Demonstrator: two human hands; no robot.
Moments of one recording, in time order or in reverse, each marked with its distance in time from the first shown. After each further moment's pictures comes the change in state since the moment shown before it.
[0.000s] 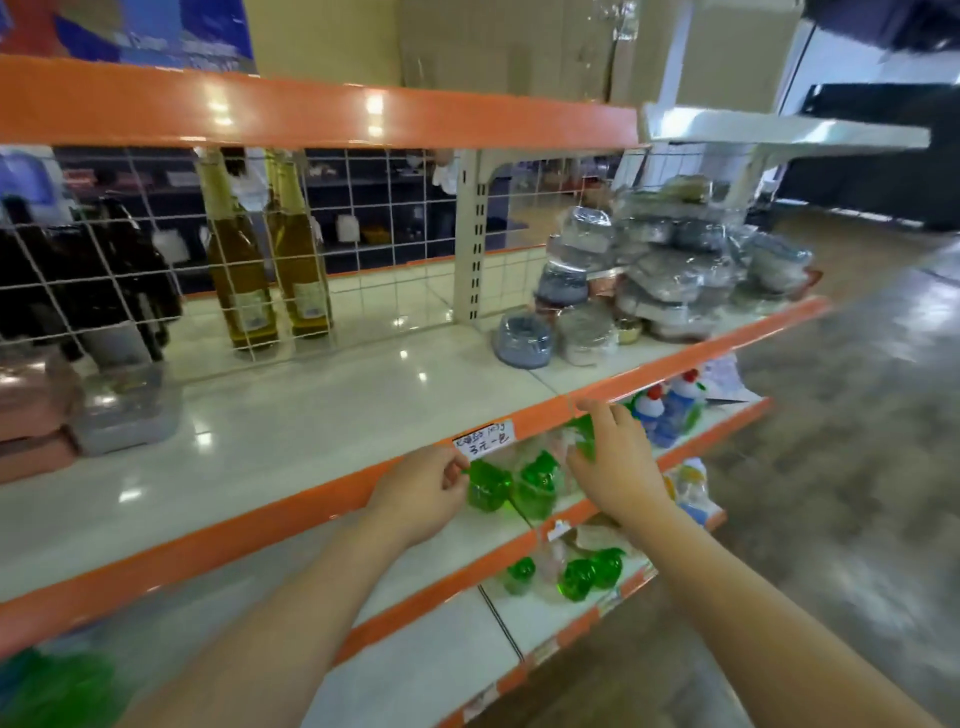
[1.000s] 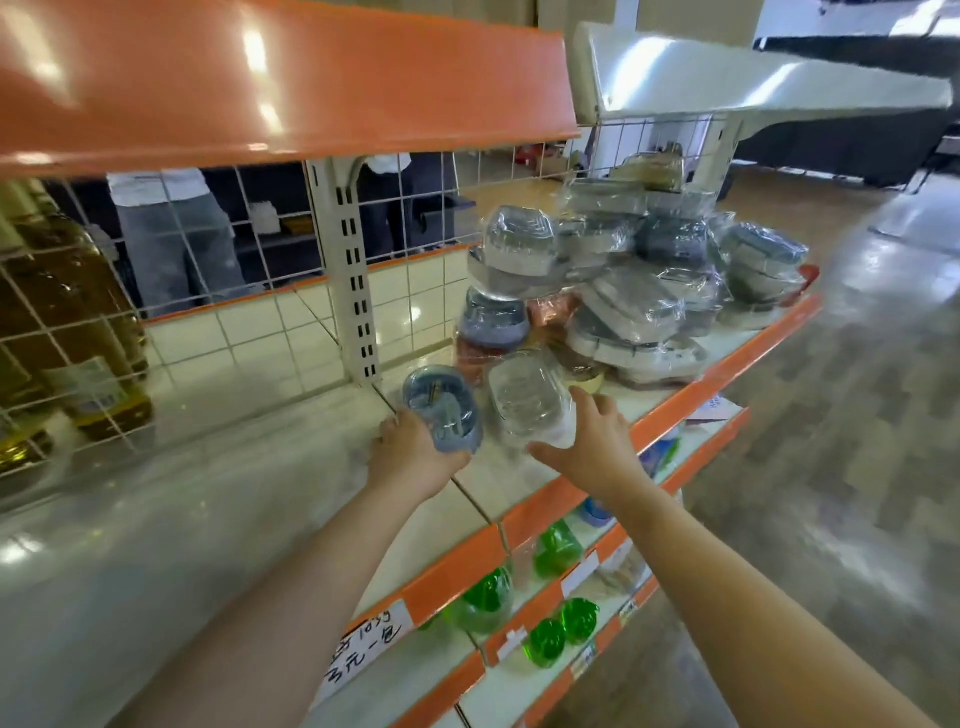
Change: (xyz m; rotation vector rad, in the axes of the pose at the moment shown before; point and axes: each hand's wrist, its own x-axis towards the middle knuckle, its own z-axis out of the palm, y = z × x) left_hand 0.291 0.049 0.080 0.071 -0.049 -0.293; right_hand 0.237 0.117 0.017 0.086 -0.094 0.211
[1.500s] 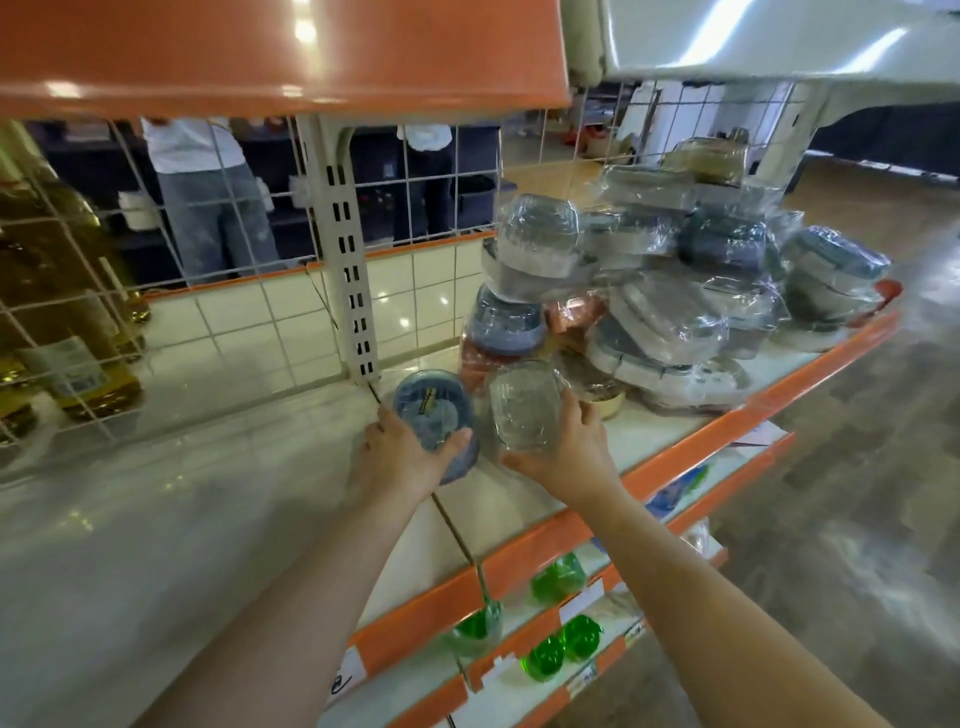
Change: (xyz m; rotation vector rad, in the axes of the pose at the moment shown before) left_hand 0.036 0.002 0.029 -0.110 0.225 -0.120; right_hand 0.057 0.008 0.029 0.123 -0.094 -0.050
